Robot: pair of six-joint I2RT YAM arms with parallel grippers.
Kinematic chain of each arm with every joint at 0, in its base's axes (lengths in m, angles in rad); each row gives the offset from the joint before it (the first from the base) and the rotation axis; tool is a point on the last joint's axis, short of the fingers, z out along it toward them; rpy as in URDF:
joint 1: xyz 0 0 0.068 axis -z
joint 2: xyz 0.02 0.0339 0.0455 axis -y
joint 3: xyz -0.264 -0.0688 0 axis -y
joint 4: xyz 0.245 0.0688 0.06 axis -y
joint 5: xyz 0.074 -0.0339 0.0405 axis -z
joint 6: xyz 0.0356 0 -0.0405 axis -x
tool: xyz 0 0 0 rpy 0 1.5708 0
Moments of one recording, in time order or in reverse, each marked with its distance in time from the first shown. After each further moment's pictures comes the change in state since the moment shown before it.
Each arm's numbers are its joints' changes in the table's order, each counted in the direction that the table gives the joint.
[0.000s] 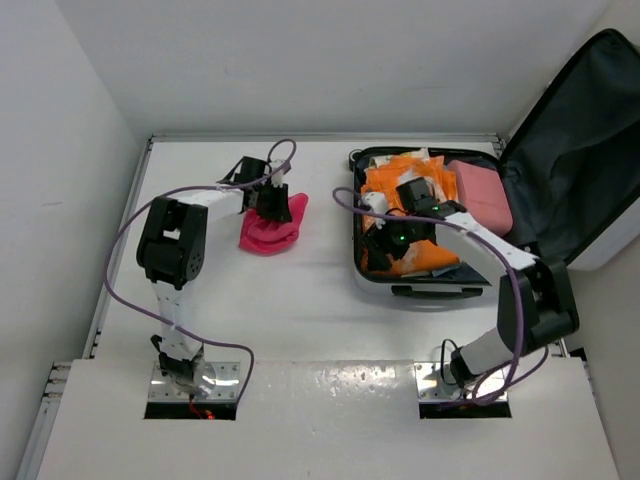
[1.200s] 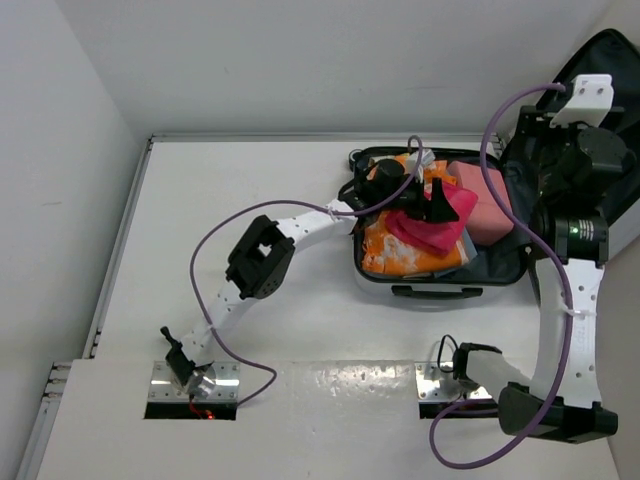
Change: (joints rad) left arm 0.589 -0.402 0.708 0.409 0.117 0.588; right arm 0.537 0.499 0.386 0.285 0.622 -0.203
